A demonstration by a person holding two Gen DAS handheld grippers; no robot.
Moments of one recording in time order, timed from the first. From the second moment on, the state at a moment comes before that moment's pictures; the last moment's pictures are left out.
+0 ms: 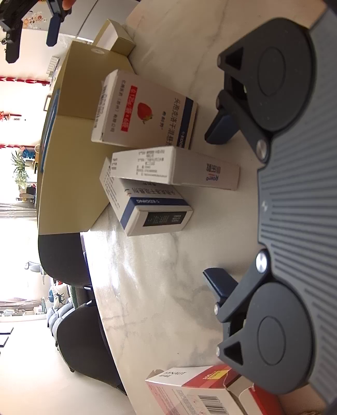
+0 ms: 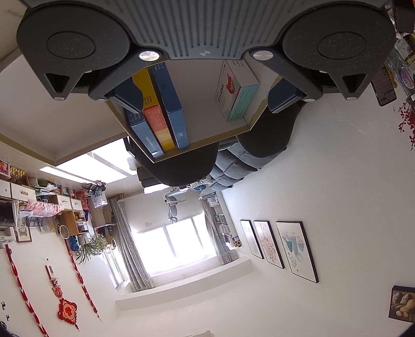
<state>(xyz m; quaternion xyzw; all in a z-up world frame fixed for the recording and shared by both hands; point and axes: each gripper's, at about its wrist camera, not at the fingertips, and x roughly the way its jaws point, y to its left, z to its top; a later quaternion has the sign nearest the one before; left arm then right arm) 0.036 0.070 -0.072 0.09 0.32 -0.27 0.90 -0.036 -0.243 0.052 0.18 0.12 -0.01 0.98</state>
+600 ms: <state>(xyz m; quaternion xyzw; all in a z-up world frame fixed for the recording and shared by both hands) -0.004 0.120 -0.038 0.07 0.28 -0.14 0.95 -0.041 -0.241 0.051 0.18 0.12 0.01 0.98</state>
